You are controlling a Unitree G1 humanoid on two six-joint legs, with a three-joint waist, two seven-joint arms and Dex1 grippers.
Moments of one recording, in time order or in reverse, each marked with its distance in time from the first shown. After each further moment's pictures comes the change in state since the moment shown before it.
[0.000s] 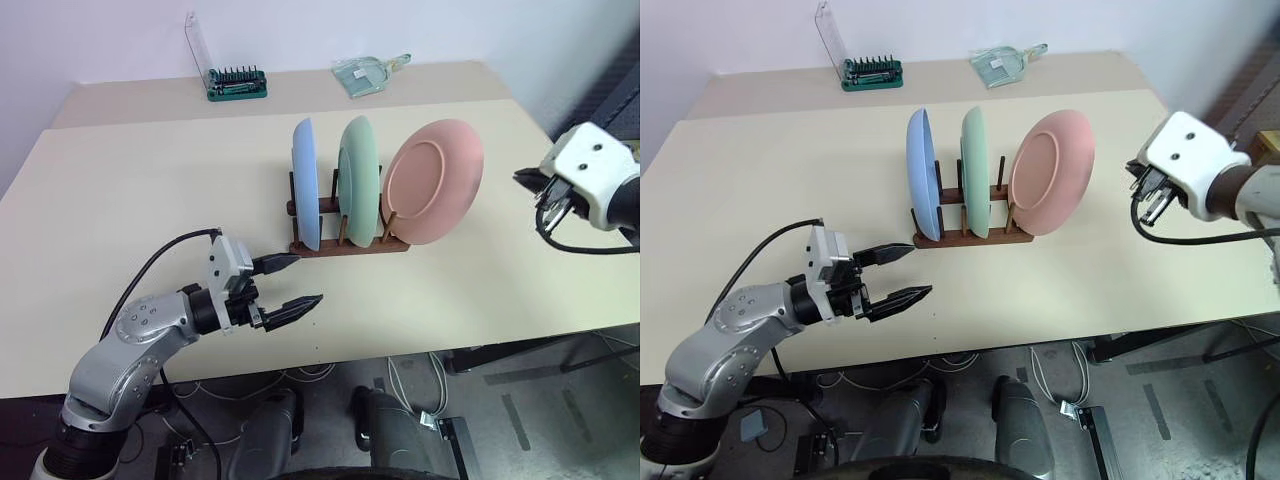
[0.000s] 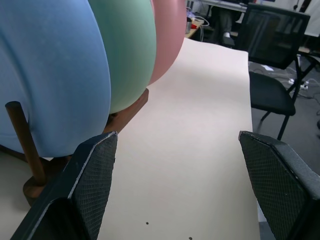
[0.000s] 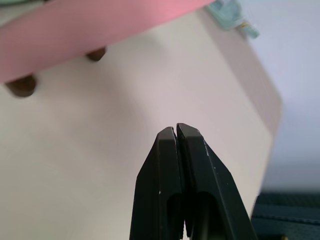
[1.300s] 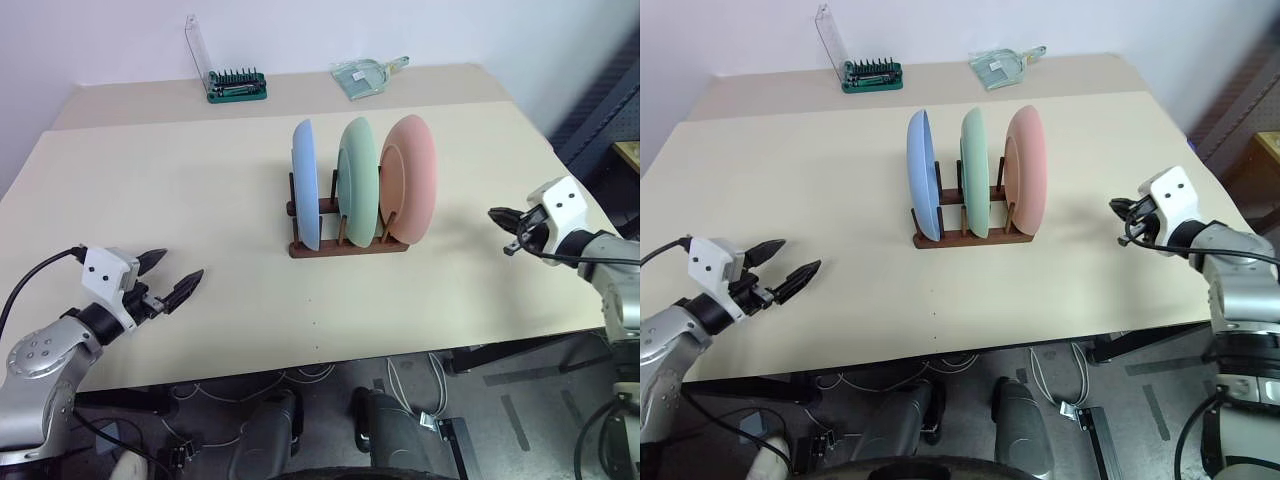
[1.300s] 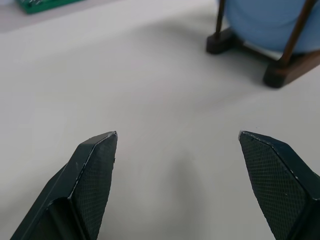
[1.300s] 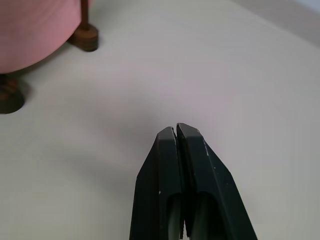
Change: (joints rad) left arm 0.246 0.050 0.391 0.235 0.148 -0.178 0.125; right arm 0.007 0.345 -0.021 0.555 0.036 -0.342 -0.041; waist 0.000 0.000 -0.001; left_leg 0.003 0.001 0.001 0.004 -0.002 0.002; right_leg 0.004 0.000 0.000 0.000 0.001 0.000
